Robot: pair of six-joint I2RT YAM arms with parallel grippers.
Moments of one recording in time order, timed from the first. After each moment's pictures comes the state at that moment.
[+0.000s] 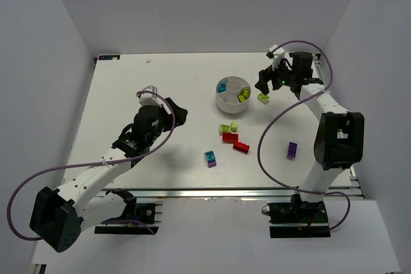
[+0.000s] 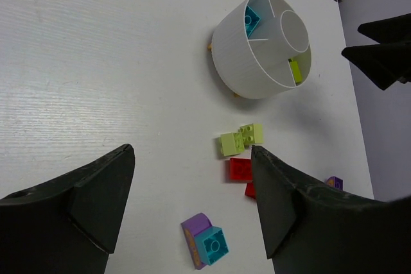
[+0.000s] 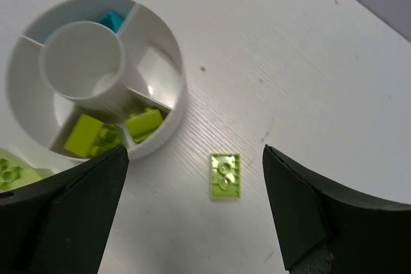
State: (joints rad) left arm -0.57 1.03 0.66 0.01 -0.22 -0.71; right arm 0.07 1.74 1.30 -0.10 -0.63 -0.41
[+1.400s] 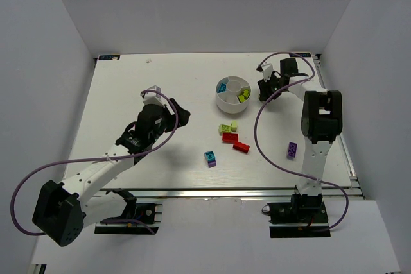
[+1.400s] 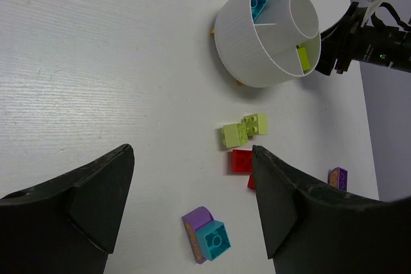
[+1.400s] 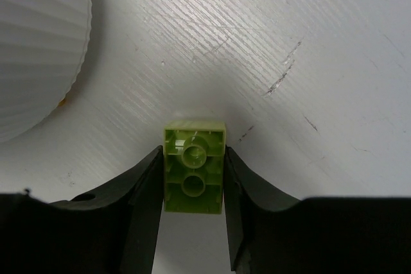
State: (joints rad) left arm -0.57 1.09 0.68 0.01 -0.18 -0.72; right arm 0.06 2.17 1.58 -0.41 -0.46 -0.59
